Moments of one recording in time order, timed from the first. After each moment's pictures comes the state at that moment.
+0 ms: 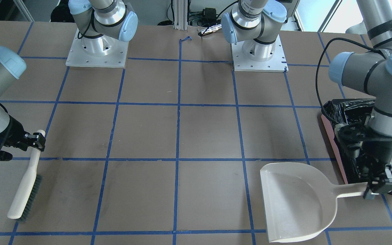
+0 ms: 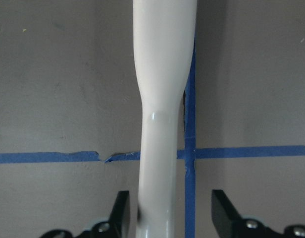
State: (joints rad) left arm -1.24 -1.91 -1.68 -0.63 1.48 2.00; right arm 1.16 -1.26 1.87 -2.14 -1.57 -0.38
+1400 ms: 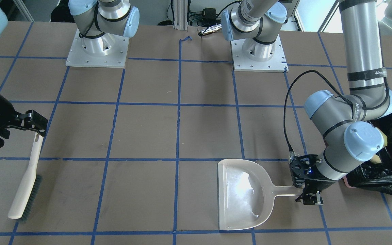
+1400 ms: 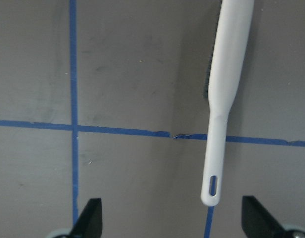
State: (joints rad) left arm -1.33 -2.09 -1.64 -0.86 1.47 1.85; right arm 1.34 -1.37 1.54 -1.68 -1.59 -0.31
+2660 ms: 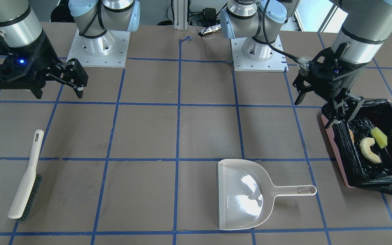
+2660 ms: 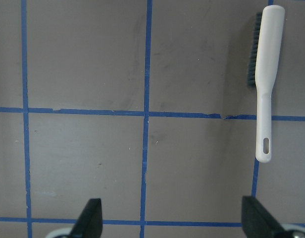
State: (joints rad) left arm -1.38 -1.54 -1.65 -1.31 1.54 1.08; right arm 1.54 -1.53 1.50 -1.58 -1.59 -0.07
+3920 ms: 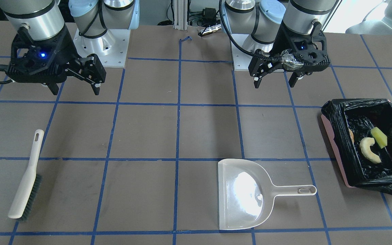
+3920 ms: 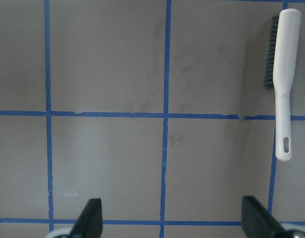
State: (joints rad) left arm -1.57 -1.50 -1.65 -1.49 1.58 -0.06; right arm 1.60 -1.52 1.47 -1.57 -1.58 0.00
